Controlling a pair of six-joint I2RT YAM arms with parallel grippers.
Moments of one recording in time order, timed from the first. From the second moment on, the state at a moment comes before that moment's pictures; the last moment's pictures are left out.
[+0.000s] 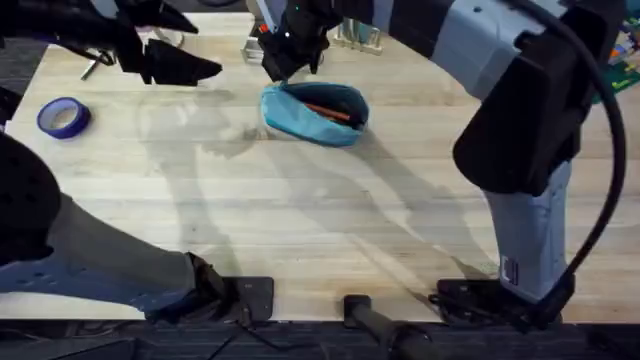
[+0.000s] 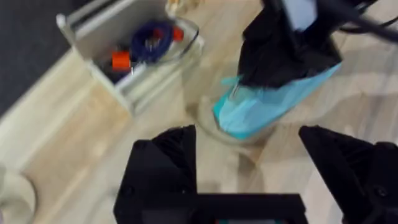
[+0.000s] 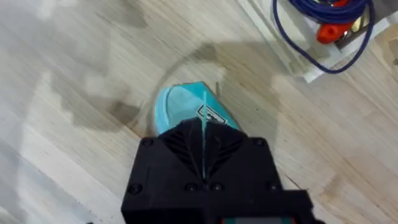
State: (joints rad) left arm 0.45 1.74 1.57 -1.26 0.98 1.33; right arm 0.70 2.31 2.23 -1.01 -0.04 0.05
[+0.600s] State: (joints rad) left arm 0.45 1.98 1.56 -1.26 1.29 1.69; right arm 0.70 2.31 2.23 -1.01 -0.04 0.05
